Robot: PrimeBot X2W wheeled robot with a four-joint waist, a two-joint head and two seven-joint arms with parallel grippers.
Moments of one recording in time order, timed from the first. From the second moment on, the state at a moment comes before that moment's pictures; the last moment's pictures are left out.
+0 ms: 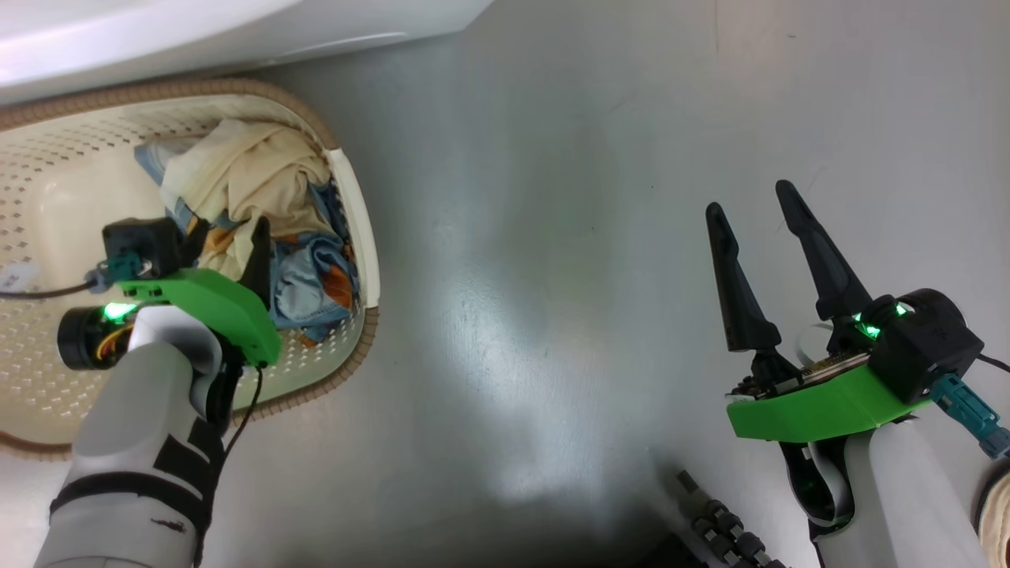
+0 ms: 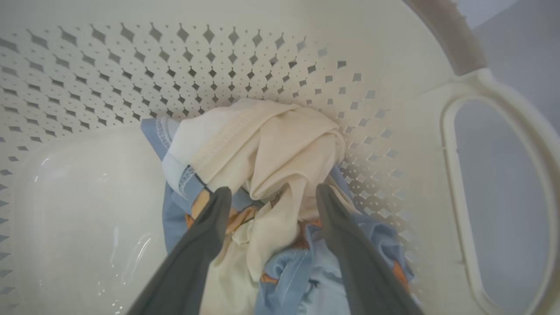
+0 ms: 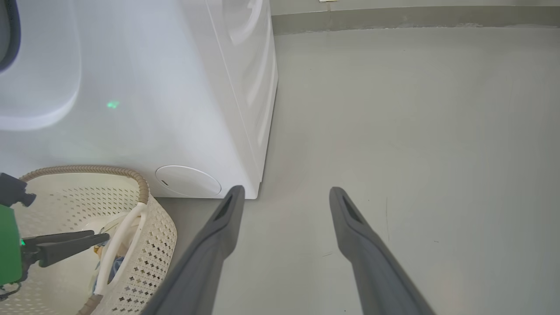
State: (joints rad) left arm -0.87 0.10 -0.20 1.09 -0.33 -0.13 -0.24; right arm -0.31 -0.05 0.09 -0.02 0.18 0.13 -0.26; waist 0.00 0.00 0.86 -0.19
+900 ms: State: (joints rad) left arm -1.04 0.16 -0.34 1.26 -0.37 -0.11 -0.24; right arm -0.31 -0.05 0.09 -0.05 0.18 0.13 -0.26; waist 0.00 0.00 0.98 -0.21
